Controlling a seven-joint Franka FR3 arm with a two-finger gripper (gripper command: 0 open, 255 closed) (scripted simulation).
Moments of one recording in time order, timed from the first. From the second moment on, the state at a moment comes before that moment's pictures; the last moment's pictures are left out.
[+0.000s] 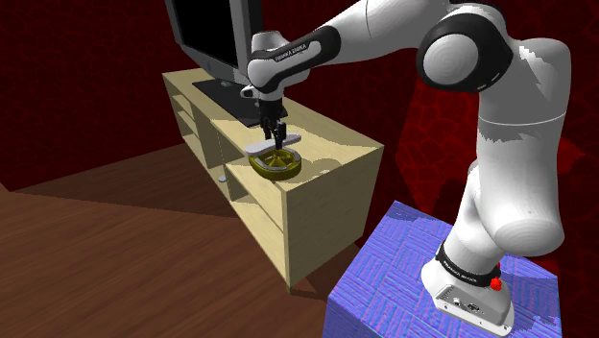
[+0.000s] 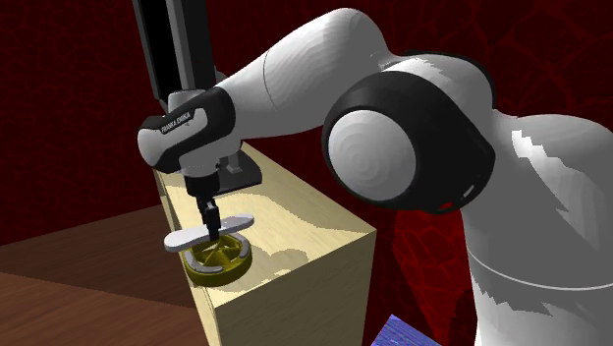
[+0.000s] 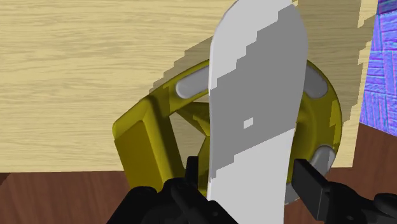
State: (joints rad) arm 0.35 0.32 -0.33 -1.69 0.13 1.98 -1.30
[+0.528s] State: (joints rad) arm 0.34 0.35 -0.32 -1.74 0.14 2.05 -1.31
